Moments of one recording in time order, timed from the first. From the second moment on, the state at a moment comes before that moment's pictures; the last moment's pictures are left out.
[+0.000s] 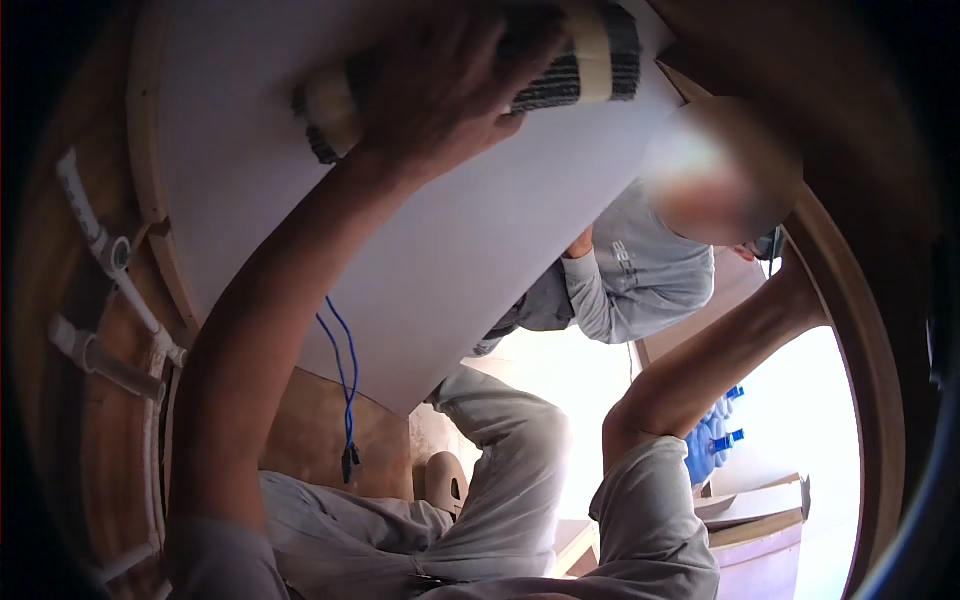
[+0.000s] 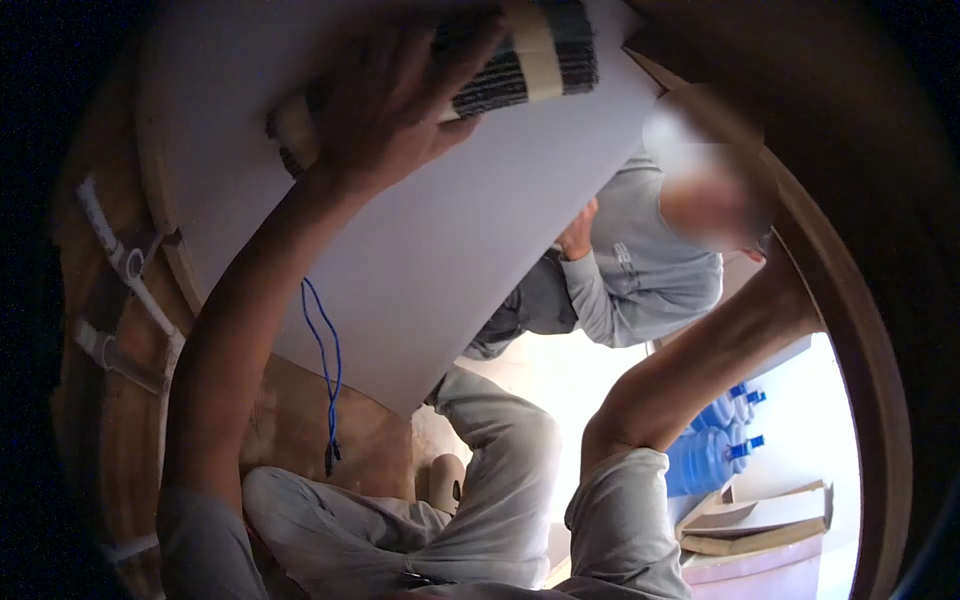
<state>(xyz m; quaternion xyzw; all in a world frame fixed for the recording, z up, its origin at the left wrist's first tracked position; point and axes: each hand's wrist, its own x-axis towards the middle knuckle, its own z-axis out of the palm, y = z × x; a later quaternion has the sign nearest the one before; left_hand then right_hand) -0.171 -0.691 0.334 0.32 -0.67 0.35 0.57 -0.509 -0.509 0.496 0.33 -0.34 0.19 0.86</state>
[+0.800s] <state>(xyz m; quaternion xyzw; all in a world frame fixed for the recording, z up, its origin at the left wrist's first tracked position) -0.217 -0.680 0.319 0.28 -0.66 0.41 0.56 -0.489 -0.495 0.467 0.30 -0.38 0.14 0.86</state>
